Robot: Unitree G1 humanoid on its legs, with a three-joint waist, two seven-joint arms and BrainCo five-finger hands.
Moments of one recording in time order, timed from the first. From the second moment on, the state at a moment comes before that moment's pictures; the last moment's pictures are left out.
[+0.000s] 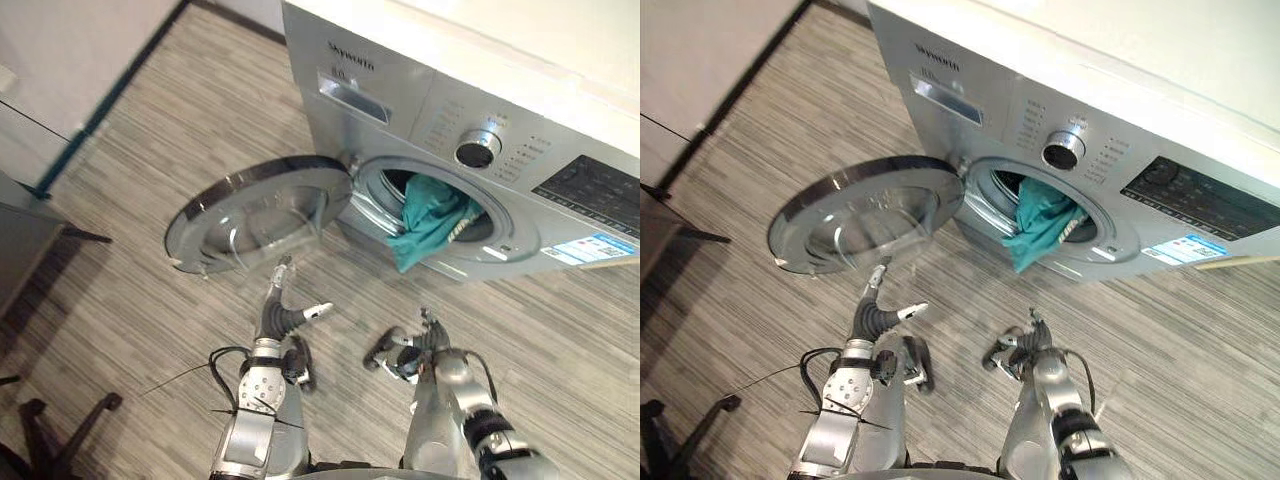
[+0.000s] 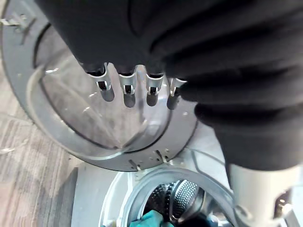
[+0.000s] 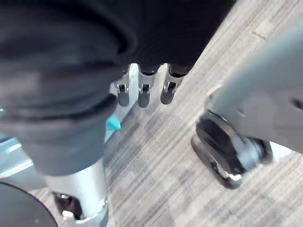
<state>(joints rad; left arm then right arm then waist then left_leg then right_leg) 0.17 -0.05 -0.13 -0.07 0.38 -0.10 0.16 -0.33 -0.13 0.04 0.86 -0.04 0.01 -0.19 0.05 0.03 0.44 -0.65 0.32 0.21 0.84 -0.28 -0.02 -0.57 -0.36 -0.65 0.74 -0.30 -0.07</state>
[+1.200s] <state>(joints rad) -0.12 -0.06 -0.08 -0.08 0.23 -0.06 0.18 -0.79 -0.73 0.14 1.17 0.19 0.03 -0.22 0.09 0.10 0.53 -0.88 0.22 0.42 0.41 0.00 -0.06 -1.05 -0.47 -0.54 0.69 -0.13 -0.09</state>
